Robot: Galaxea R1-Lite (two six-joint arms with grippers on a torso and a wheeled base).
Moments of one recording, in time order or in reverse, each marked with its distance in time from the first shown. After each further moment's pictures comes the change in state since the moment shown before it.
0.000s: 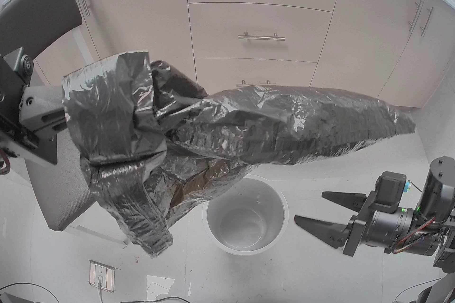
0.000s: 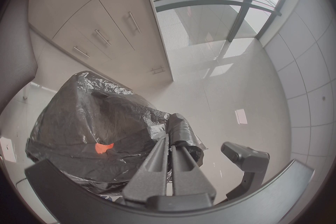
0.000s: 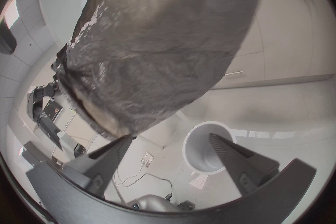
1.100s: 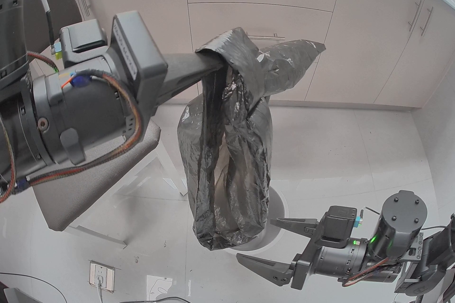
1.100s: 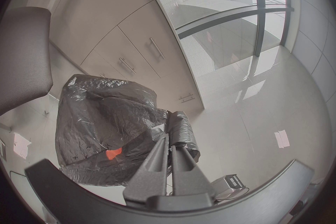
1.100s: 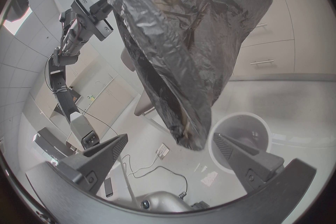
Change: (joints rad) left arm -0.514 0.223 -0.190 0.067 0.960 0.127; right arm 0.191 0.286 0.021 -0.323 -0.007 -0.005
